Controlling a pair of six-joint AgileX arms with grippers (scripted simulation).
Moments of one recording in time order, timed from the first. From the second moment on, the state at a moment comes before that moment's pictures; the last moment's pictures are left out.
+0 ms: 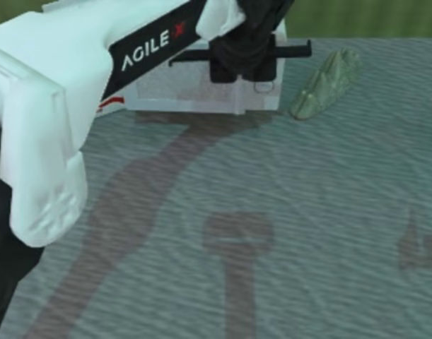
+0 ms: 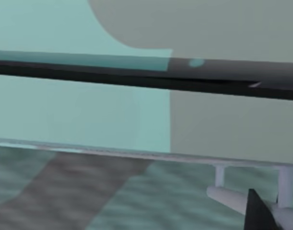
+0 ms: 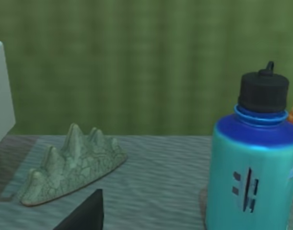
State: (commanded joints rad) left arm -0.67 2.37 2.22 -0.99 -0.32 -0.60; right arm 0.00 0.00 0.00 0.00 0.00 0.00
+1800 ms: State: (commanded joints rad) left arm -0.66 2.31 2.11 -0.93 -0.30 -0.56; right arm 0.00 0.00 0.00 0.00 0.00 0.00
